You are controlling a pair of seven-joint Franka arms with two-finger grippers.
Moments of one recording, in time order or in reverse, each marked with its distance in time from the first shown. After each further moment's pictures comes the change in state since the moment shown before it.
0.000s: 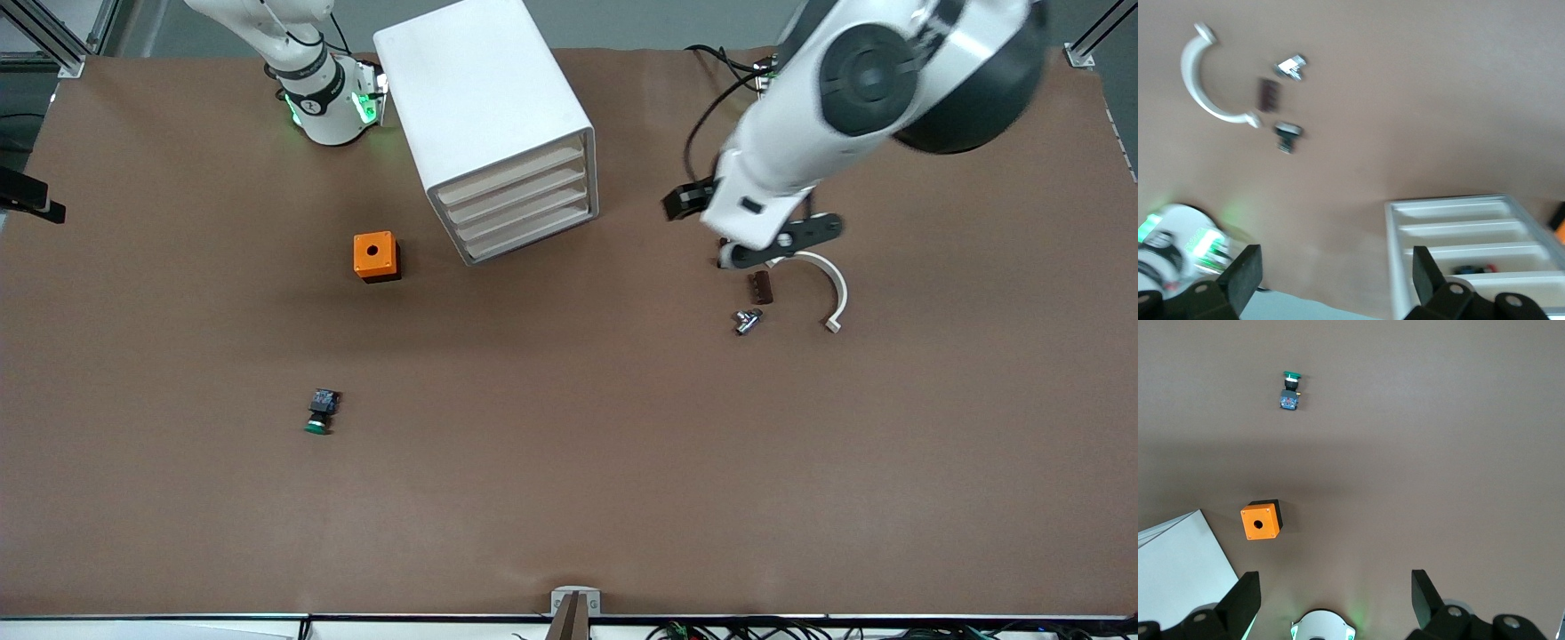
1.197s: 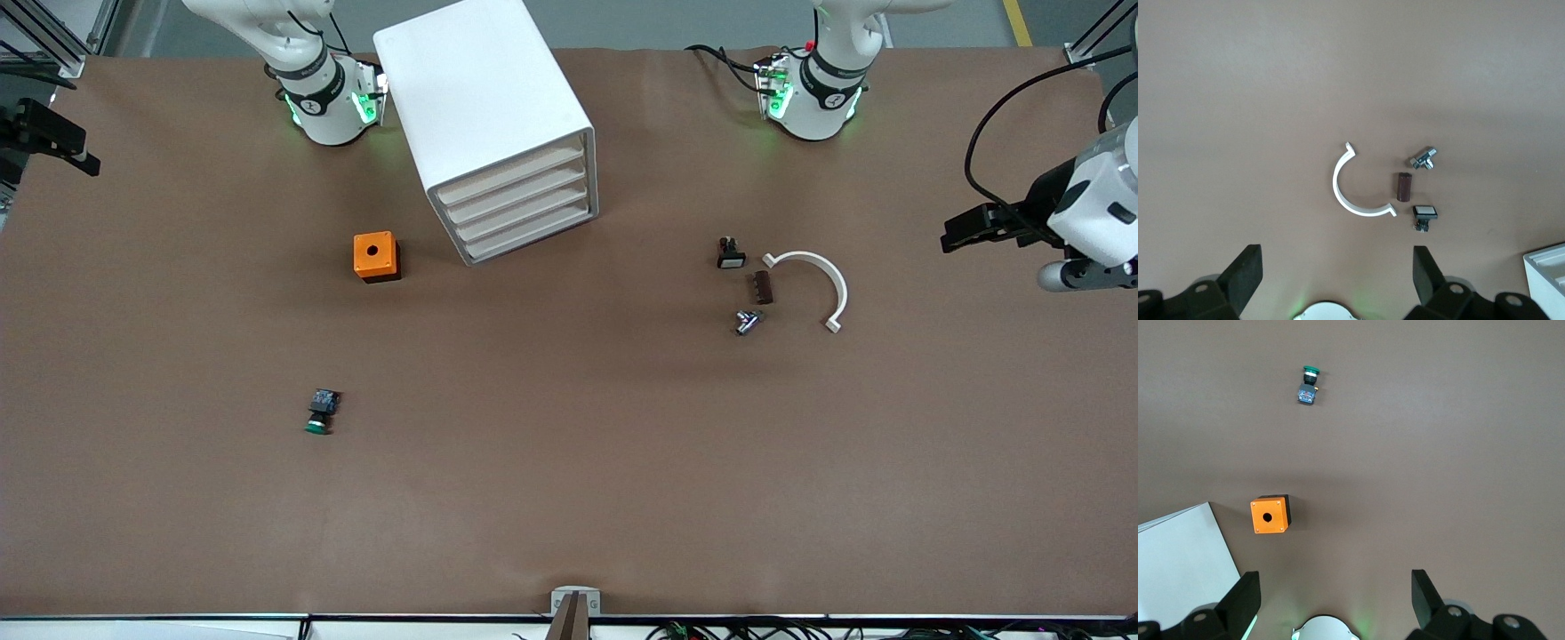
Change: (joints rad) left arm 0.484 -0.217 -0.054 -0.281 0.172 0.188 0.657; right arm 0.072 -0.276 -0.036 -0.338 0.000 0.152 0.008
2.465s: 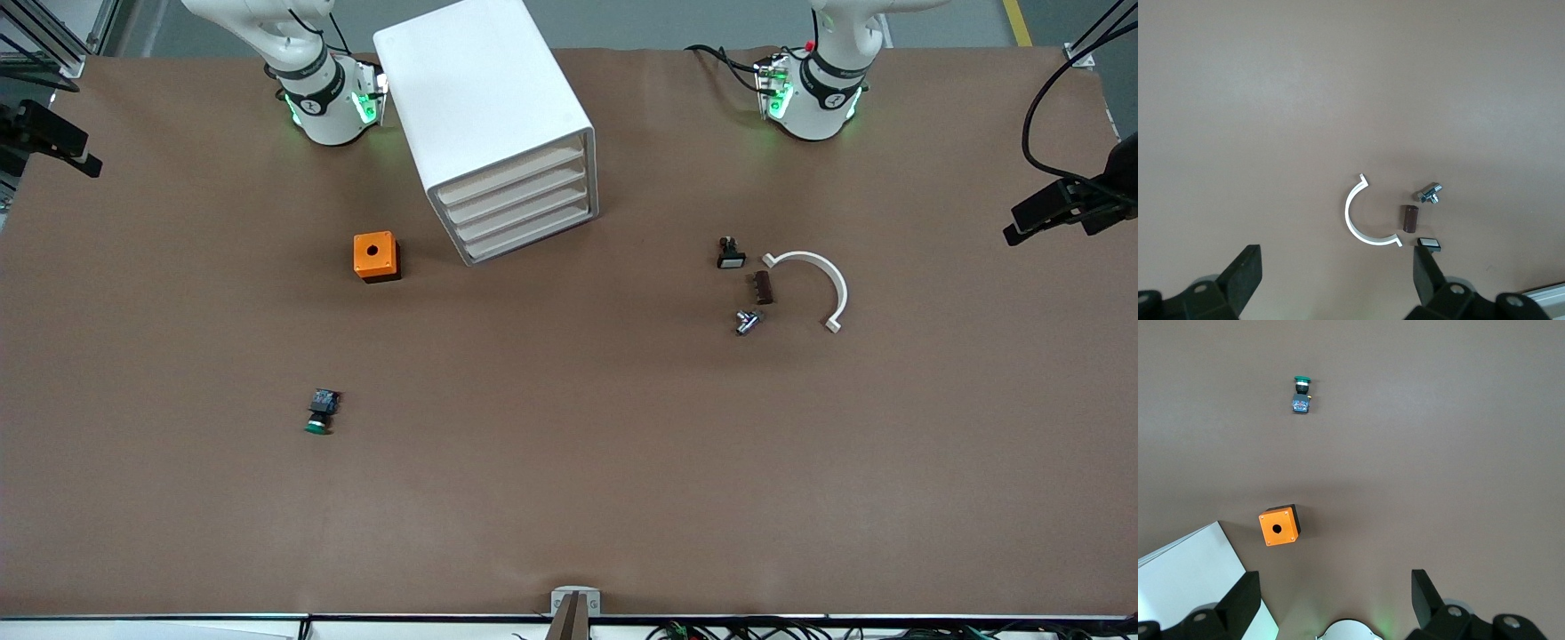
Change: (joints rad) left arm 0.063 -0.064 0.000 -0.010 0.002 0.068 -0.012; right arm 0.023 -0.014 -0.003 -0.001 0.000 0.002 0.139
